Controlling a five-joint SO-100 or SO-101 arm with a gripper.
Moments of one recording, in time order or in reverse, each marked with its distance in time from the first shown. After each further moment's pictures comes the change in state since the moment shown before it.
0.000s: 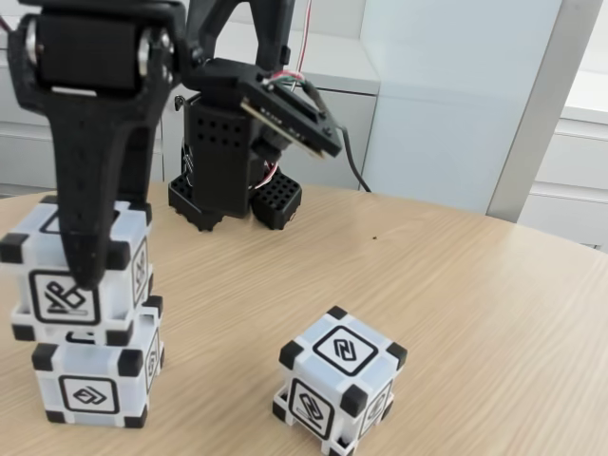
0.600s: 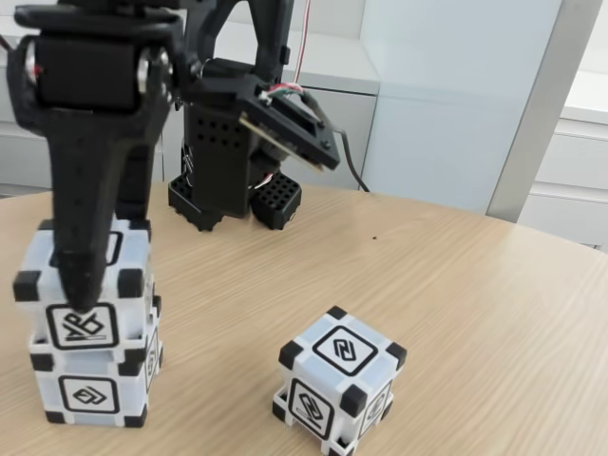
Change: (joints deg) arm 0.0 -1.1 0.0 0.0 0.0
